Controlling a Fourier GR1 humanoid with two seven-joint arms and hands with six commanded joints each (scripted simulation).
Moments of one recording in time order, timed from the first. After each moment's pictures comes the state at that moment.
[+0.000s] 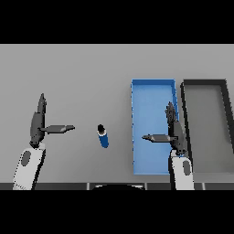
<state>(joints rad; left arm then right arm) -0.11 0.43 -0.16 -1.48 0.24 0.26 0.01 0.00 0.00 0.00 -1.57 0.00 0.00 0.00</state>
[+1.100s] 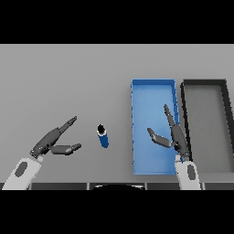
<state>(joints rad) -0.01 0.69 -0.39 -1.71 0.21 -0.19 -0.02 0.06 -0.15 0.11 -1.70 0.18 0.06 -0.05</state>
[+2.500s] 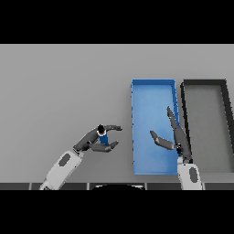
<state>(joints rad) -0.19 0.23 -0.55 -1.38 0.12 -0.17 -0.09 0.10 -0.16 0.10 -1.70 0.16 0.07 -0.07</state>
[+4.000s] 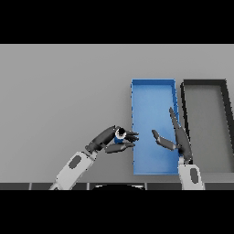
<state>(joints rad) -0.22 0.09 -0.57 -1.59 0.04 -0.17 -0.07 0.11 -0.17 0.09 -1.70 0.20 0.05 -0.07</state>
